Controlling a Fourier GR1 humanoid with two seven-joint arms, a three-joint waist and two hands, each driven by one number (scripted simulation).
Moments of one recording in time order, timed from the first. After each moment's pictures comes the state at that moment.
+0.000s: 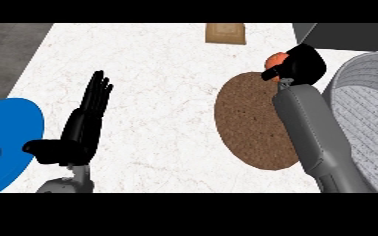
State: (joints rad) left arm -0.05 0.08 -0.08 -1.66 0.05 0.13 0.00; right arm -0.74 -0.15 0.00 -0.91 1.19 -0.38 1.11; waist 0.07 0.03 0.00
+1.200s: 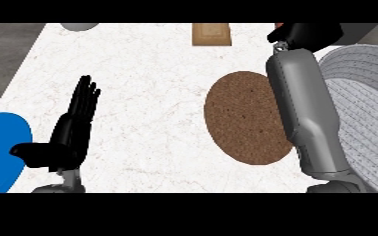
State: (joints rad) left arm -0.01 0.09 -0.04 -1.67 0.05 0.15 0.01; right arm -0.99 -0.04 -0.31 -0.87 1.76 -0.42 1.26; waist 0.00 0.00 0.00
